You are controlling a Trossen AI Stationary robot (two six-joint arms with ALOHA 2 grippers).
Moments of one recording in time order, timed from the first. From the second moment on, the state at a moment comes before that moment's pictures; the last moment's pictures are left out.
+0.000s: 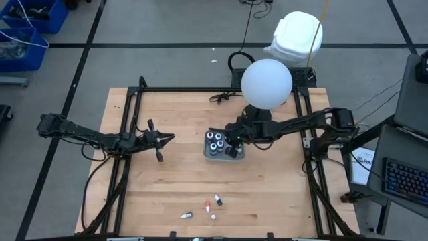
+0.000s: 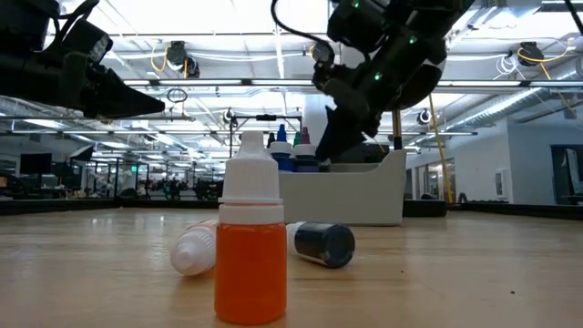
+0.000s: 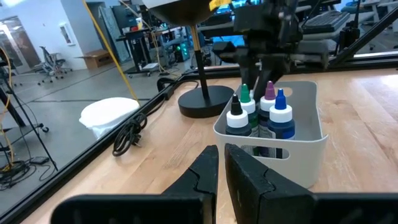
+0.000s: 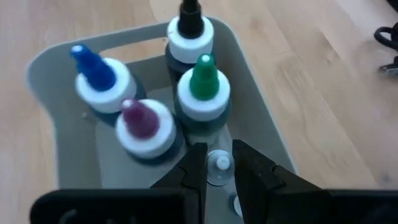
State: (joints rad) left arm -0.18 0.60 0.01 0.50 -0.50 0.10; right arm -0.05 1.66 0.99 -0.17 0.21 0.23
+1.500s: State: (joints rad) left arm -0.18 0.60 0.02 0.50 -0.50 0.10; right arm -0.08 1.70 0.99 -0.17 0.19 0.27
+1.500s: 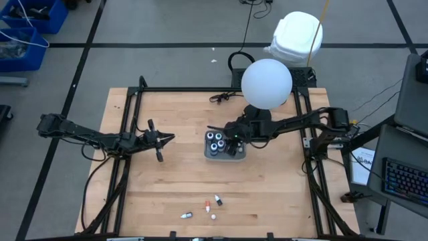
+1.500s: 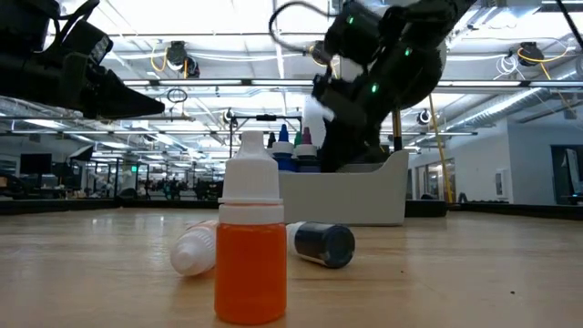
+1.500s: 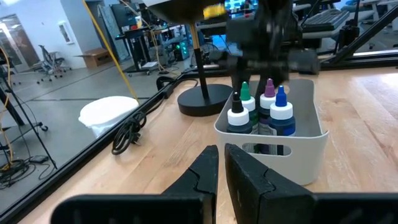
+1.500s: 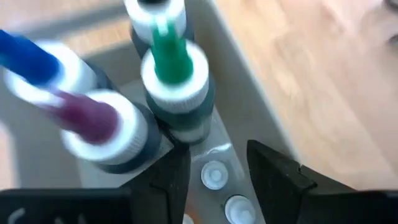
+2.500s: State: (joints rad) left arm -0.18 0.60 0.02 0.47 -0.46 -0.01; right arm 0.32 0.61 0.21 0.29 0.42 0.15
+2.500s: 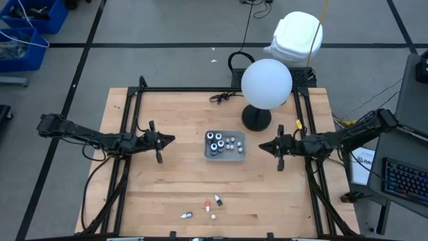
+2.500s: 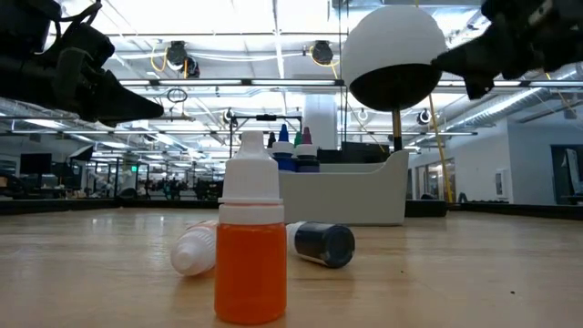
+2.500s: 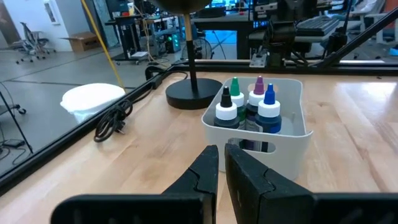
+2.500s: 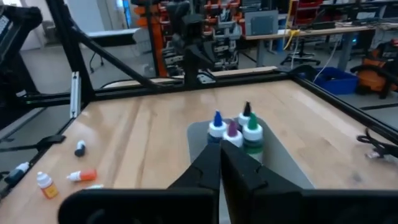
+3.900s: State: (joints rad) left arm -0.67 1.93 1.47 -0.39 -0.28 -0.18; right arm 0.28 0.50 0.02 0.52 0.42 0.04
